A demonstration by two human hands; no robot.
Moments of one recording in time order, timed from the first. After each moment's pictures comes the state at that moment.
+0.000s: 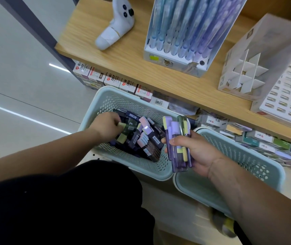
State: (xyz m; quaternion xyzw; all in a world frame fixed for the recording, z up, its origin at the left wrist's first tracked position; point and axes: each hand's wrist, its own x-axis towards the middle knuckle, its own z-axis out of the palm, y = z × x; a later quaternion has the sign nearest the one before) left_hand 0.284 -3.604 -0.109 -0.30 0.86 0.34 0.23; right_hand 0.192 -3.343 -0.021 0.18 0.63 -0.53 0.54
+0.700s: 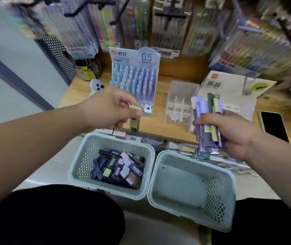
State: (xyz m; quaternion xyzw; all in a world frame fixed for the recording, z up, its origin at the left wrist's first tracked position) left_hand 0.189 -3.525 0.173 -0.11 0.84 0.52 0.13; right_hand 0.115 -3.247 0.171 0.12 0.70 -0.62 0.34
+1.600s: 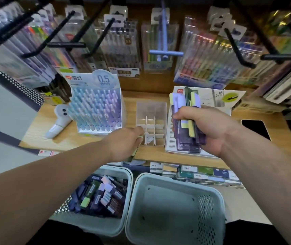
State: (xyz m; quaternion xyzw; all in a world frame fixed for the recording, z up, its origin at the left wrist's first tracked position) left_hand 0.097 -3.444 0.070 0.06 0.97 0.15 0.19; right_hand 0.038 -3.223 0.164 0.13 0.67 -0.65 0.33
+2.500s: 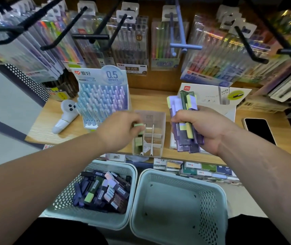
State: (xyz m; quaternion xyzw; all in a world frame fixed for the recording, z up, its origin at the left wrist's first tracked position) left_hand 0.110 -3.458 0.109 0.03 0.97 0.25 0.05; right_hand 0.051 -3.239 0.158 0.09 0.69 -0.63 0.35
